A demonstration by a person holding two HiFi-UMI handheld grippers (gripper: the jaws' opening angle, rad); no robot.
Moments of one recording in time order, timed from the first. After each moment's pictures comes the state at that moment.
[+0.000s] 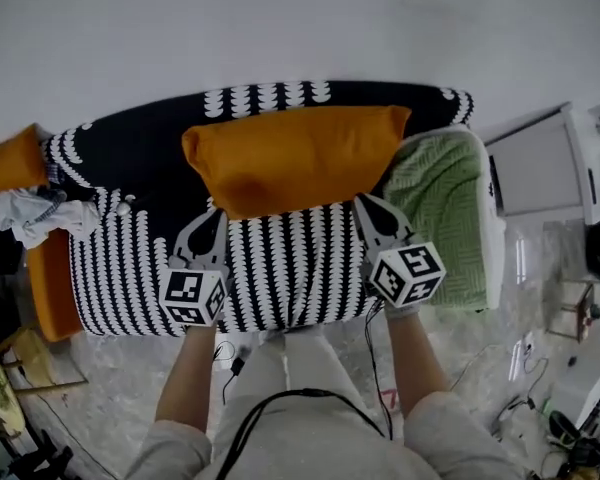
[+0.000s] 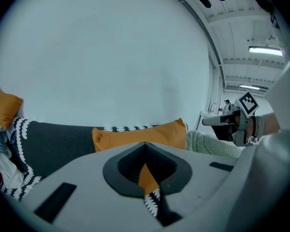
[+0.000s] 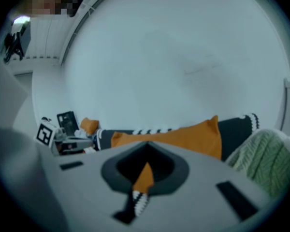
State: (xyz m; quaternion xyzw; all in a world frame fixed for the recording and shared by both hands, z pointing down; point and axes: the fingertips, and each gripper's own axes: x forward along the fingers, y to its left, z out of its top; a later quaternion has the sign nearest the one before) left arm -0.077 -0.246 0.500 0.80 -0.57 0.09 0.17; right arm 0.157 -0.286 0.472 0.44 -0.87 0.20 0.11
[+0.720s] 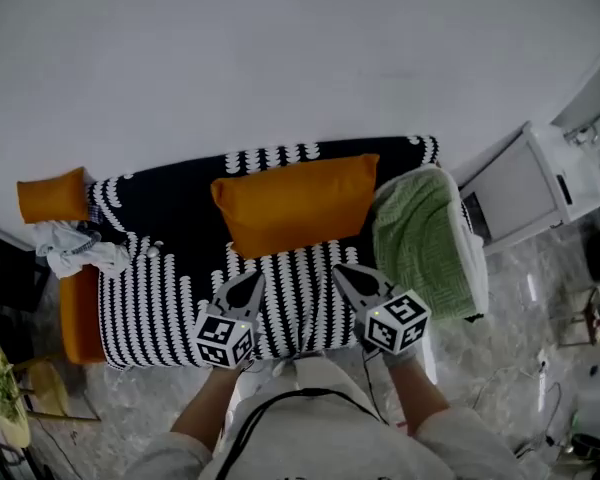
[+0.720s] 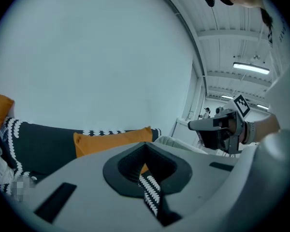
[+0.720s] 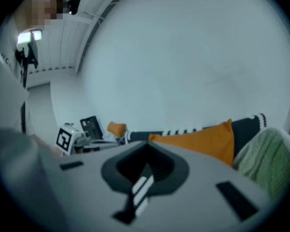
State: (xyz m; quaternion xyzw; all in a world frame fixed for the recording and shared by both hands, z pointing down) left arm -0.015 -0.139 0.416 0.85 -0.48 0.06 0.19; right arm 0.124 -0.145 0.378 0.35 -0.90 0.22 0.09
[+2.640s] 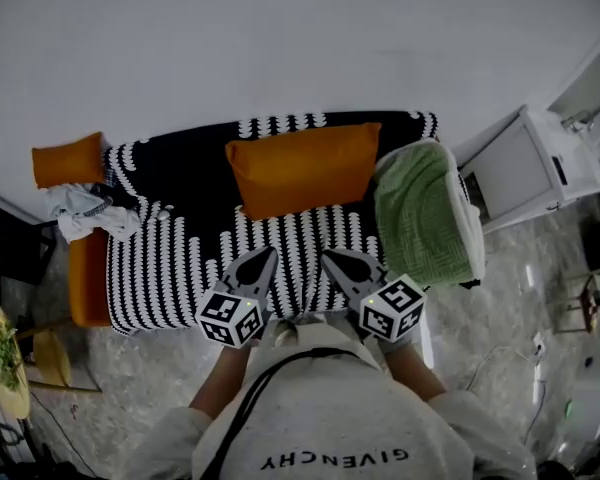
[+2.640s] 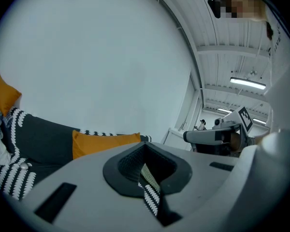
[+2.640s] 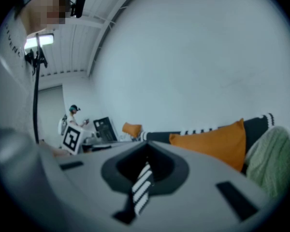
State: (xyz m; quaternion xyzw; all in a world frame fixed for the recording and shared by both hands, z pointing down) left arm -0.007 -0.061 0.363 0.86 -0.47 0.00 0.21; right arm 0.083 -0.048 0.332 0.31 -0.93 0.21 0.08
